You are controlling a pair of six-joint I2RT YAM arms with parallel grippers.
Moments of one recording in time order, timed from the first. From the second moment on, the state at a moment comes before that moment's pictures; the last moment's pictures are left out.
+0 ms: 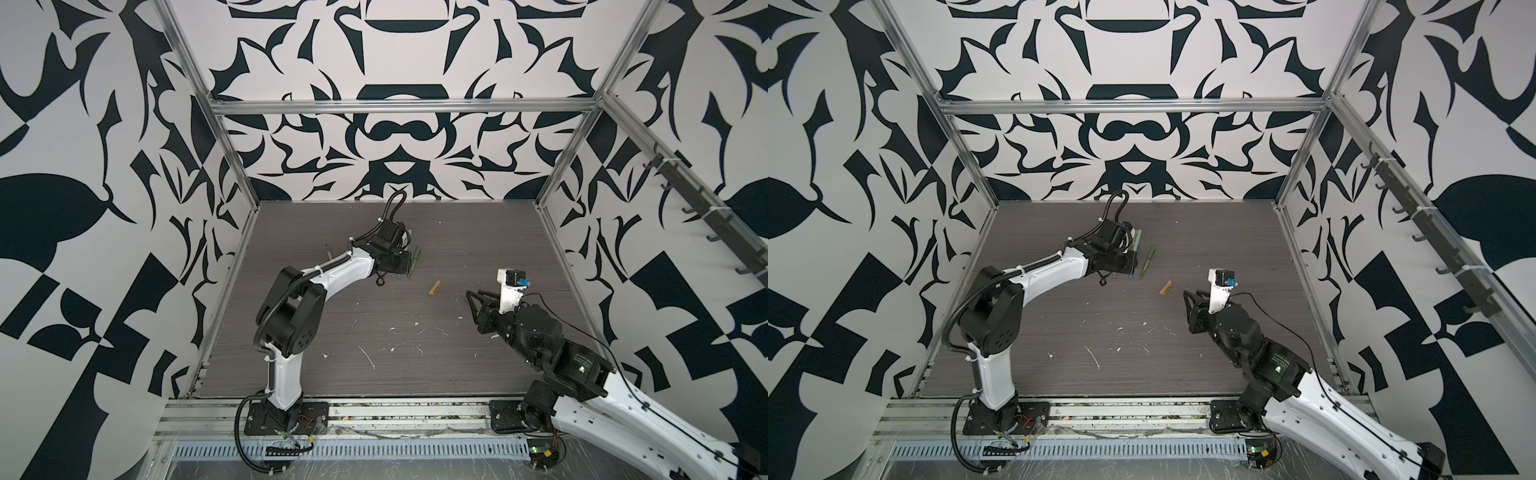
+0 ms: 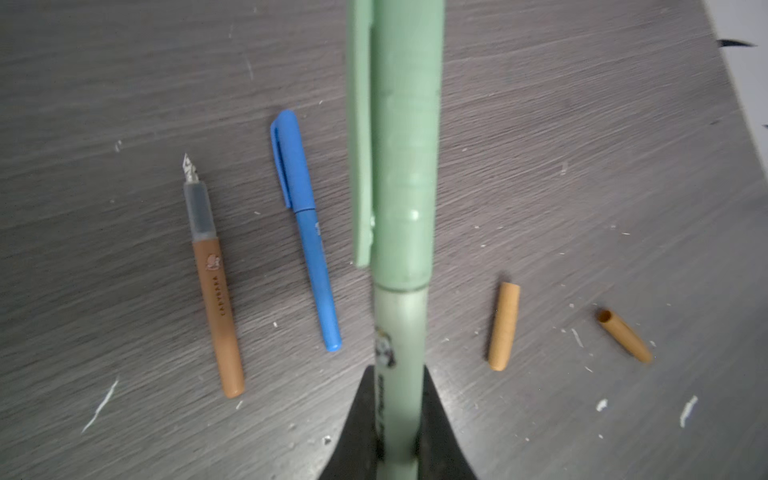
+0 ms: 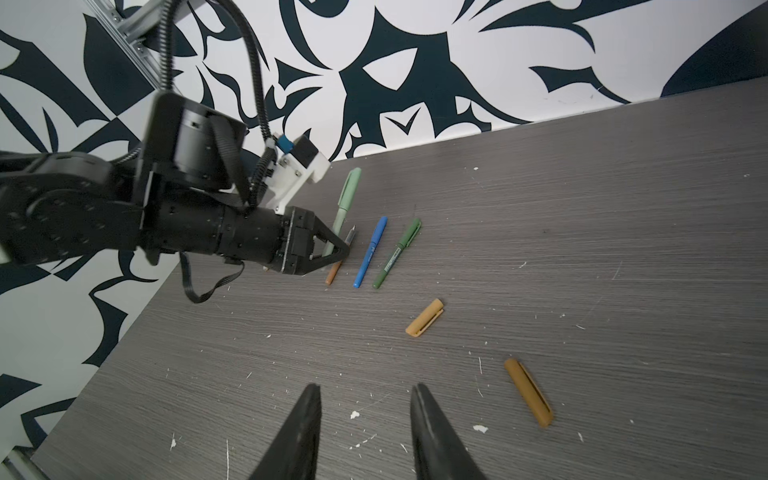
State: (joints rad) left arm -0.63 1.97 1.47 -0.43 0.11 -0.37; right arm 0.84 0.54 0.58 -0.38 0.36 0.55
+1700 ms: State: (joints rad) left arm -0.59 2.28 1.83 -0.78 0.07 -0.30; right arm 0.84 0.48 0.54 -0.42 0.36 0.60
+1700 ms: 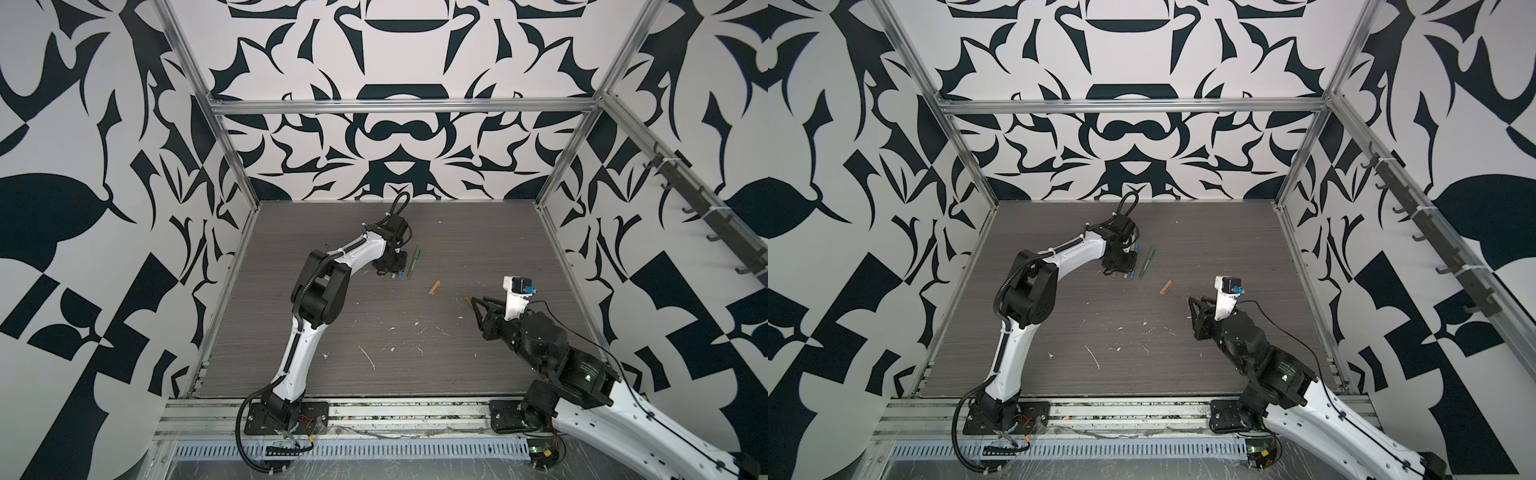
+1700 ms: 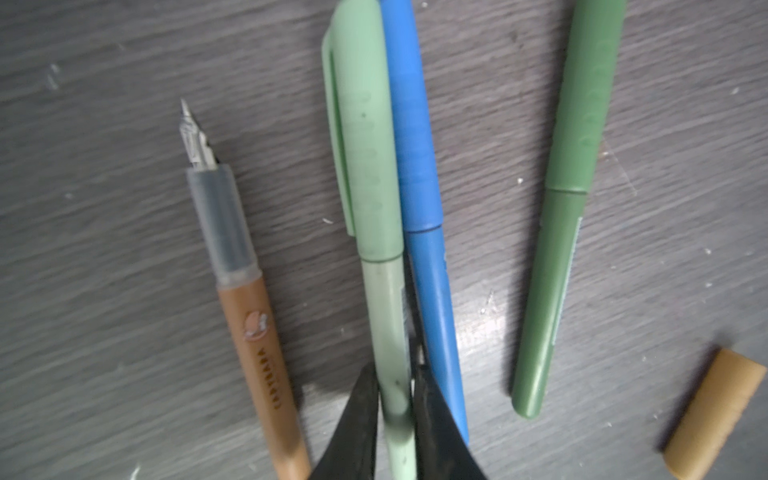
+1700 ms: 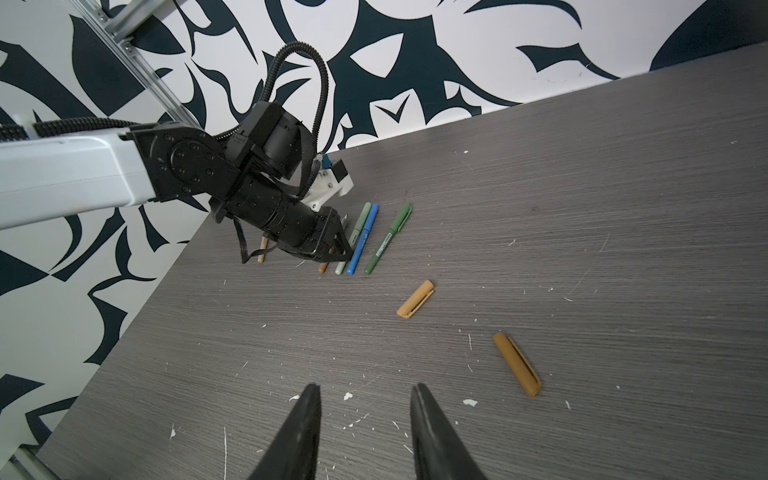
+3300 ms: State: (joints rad) left arm -0.22 2.18 1.74 -0.89 -0.10 -0.35; right arm 0.83 0.63 0.53 -0.36 0.25 0.57
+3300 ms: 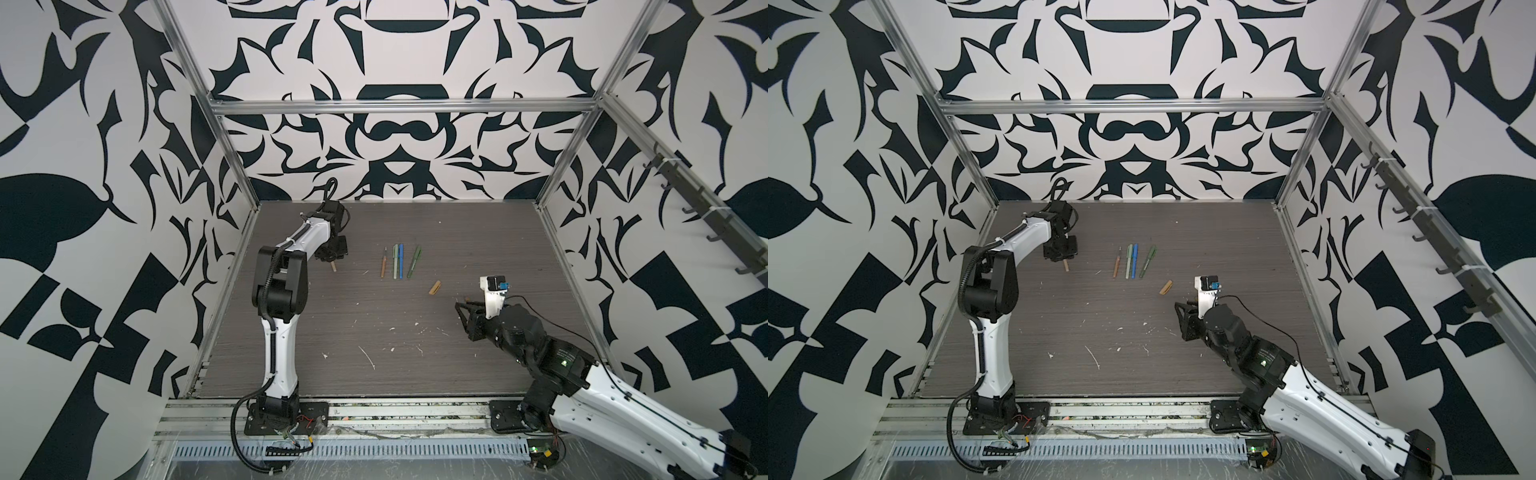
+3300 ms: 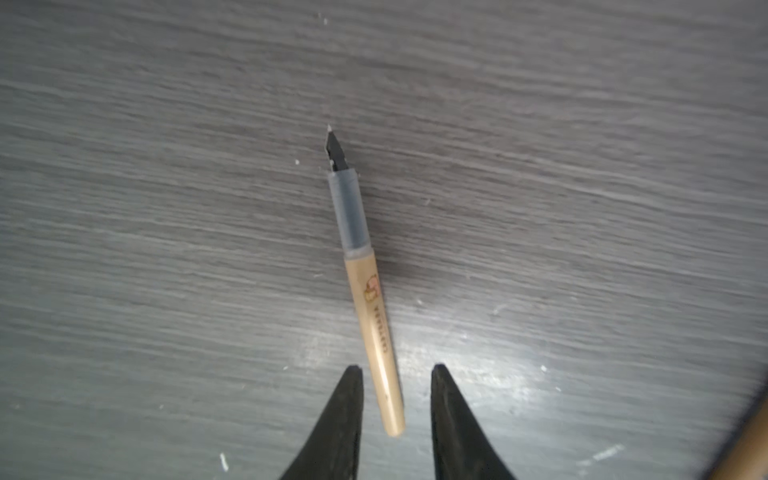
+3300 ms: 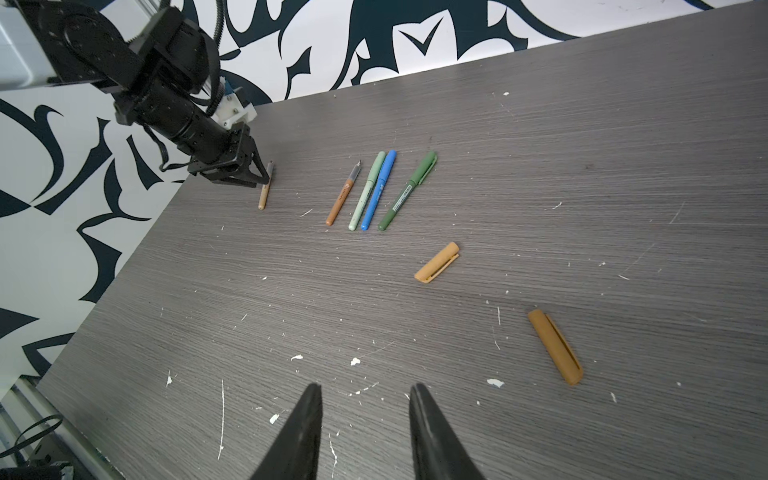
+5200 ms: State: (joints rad) left arm -0.81 1.35 0.58 0.26 0.25 -0.32; right arm 0.83 0.74 0.63 -0.34 0.12 0.61
